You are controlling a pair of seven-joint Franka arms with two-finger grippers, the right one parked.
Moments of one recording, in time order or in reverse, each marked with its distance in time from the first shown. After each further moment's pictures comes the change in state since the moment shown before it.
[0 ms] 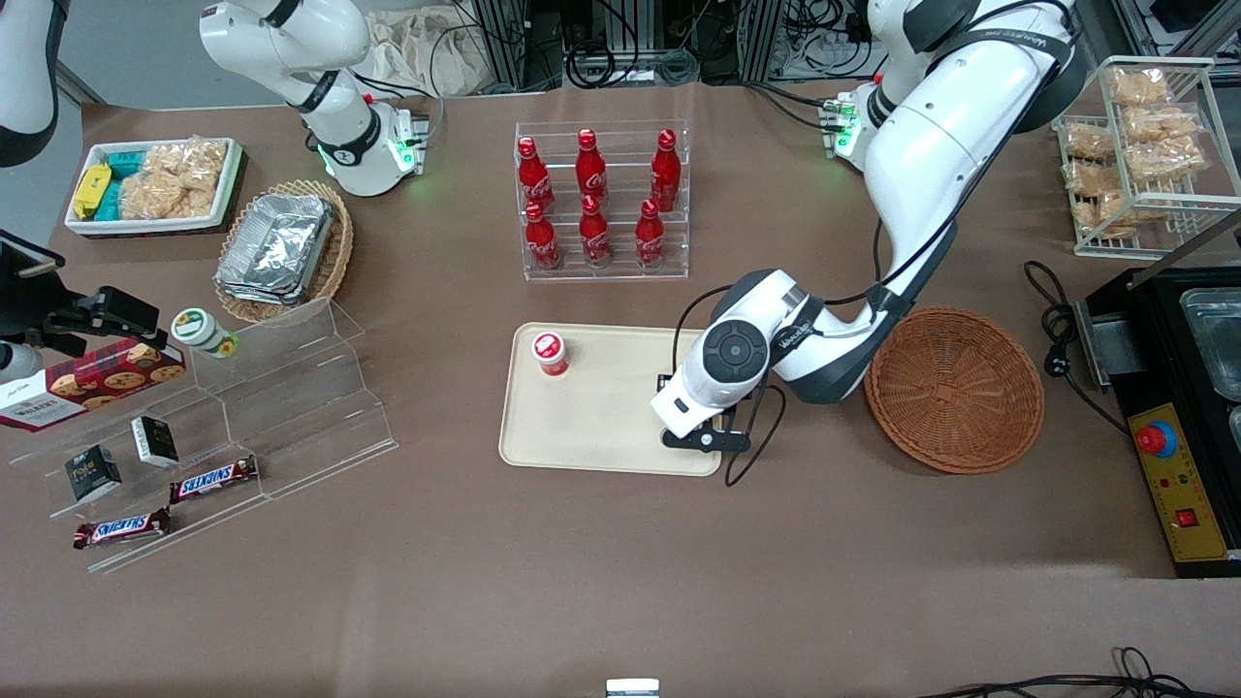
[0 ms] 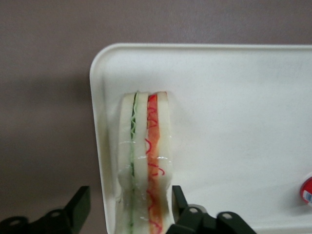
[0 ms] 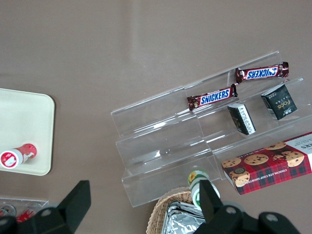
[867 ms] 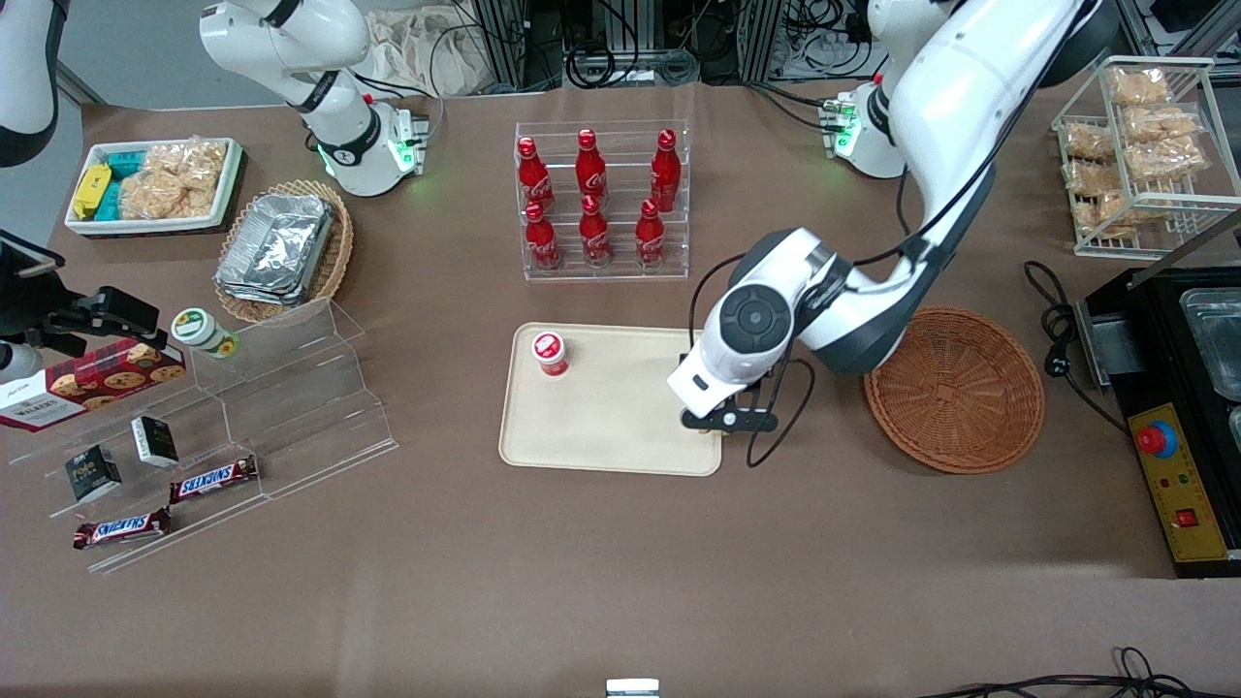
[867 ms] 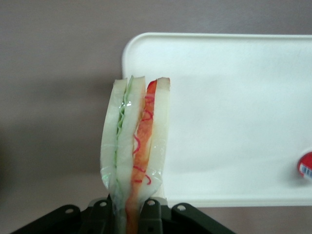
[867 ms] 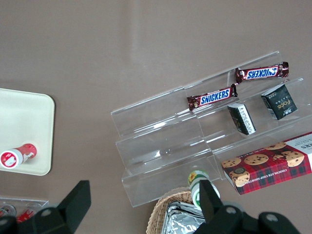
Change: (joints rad) arm 0.014 -0.086 -0.001 -0.042 -0.039 -0.062 0.008
